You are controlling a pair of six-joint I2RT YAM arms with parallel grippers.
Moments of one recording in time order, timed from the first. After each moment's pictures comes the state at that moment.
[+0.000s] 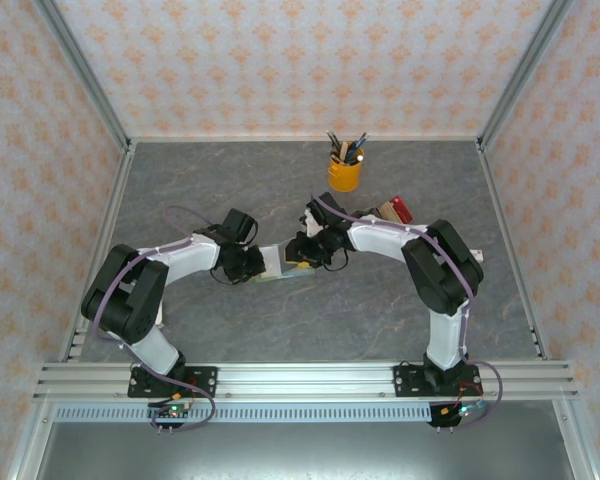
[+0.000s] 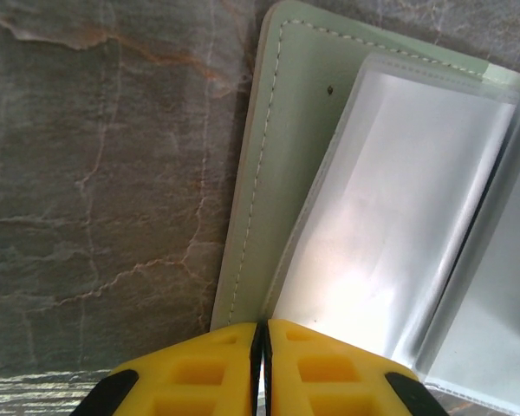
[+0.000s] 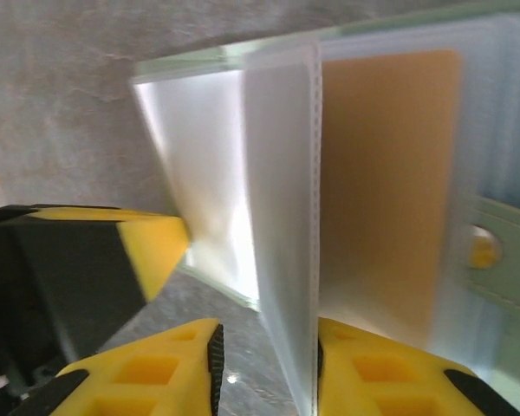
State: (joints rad) left arm -0.38 1.64 0.85 -0.44 0.23 -0.86; right arm 0.65 1.91 1.21 -0.35 -0.58 0.72
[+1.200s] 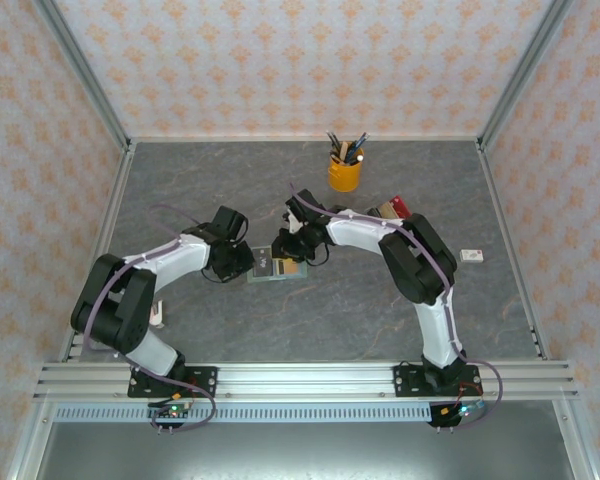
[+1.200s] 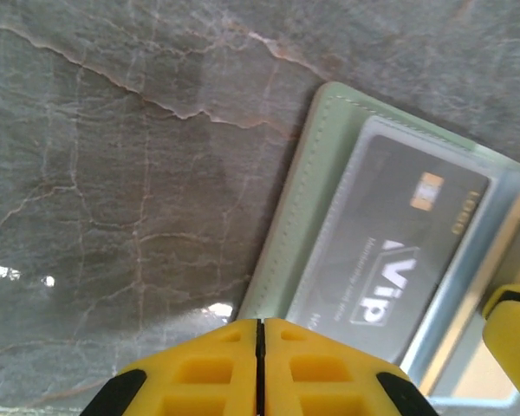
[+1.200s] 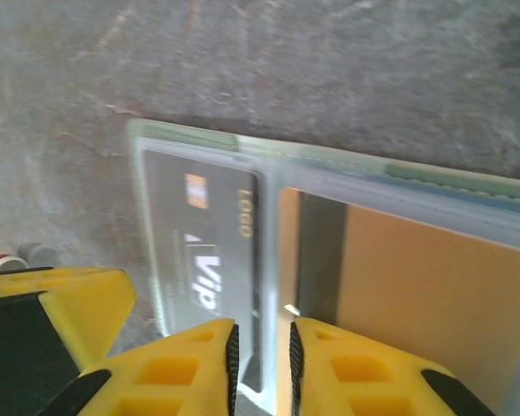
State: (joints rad) left arm -0.33 1.58 0.84 -0.51 0.13 -0.88; right arm 0.71 2.08 1.41 -0.41 -0.50 0.73
